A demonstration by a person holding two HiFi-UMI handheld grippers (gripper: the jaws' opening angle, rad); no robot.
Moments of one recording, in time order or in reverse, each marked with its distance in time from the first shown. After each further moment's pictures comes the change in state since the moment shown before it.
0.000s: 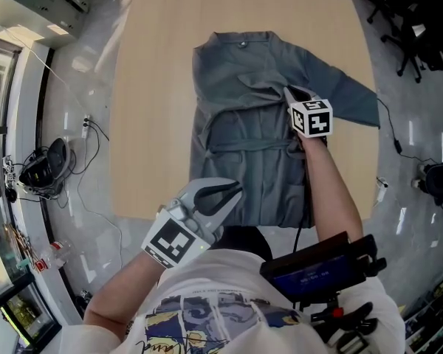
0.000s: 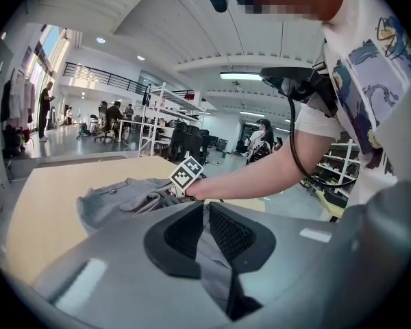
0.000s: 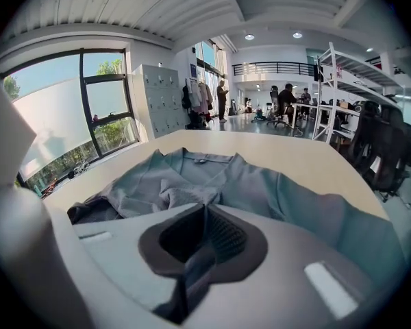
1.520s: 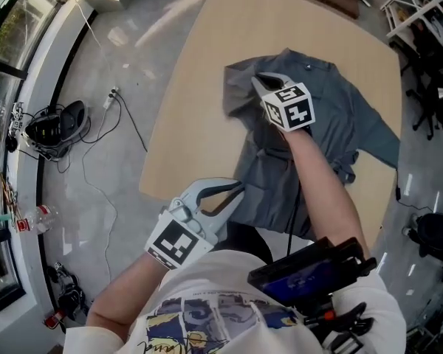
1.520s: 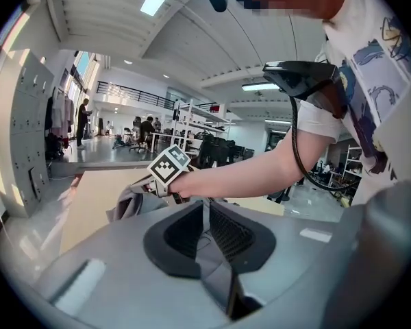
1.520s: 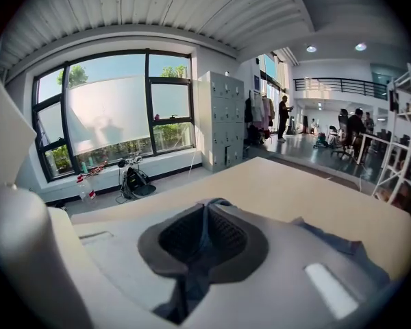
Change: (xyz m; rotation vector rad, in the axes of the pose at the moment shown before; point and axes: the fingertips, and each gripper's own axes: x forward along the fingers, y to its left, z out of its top) left arm -0.130 0.038 -0.027 -0.051 -0.091 0.251; right arm 0.057 0.283 0.138 -0.329 -0.097 0.364
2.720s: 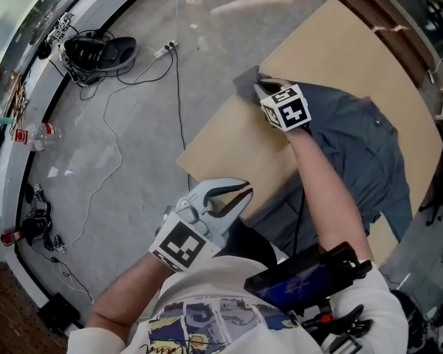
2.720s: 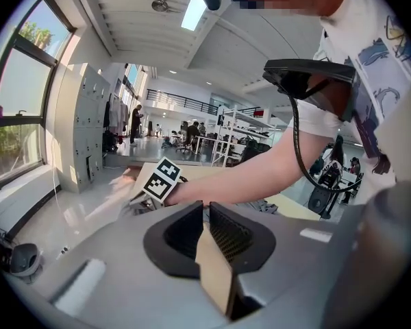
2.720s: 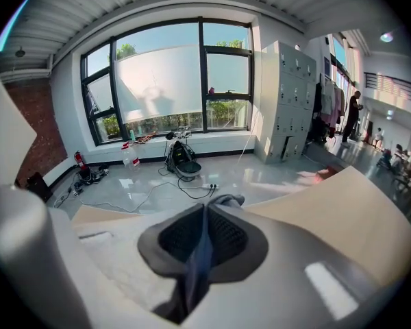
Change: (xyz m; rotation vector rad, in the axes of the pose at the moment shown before) left arm -0.100 0.061 -0.043 -0.157 -0.030 0.368; right arm 0.162 0.194 0.008 -0.296 0.173 0.359
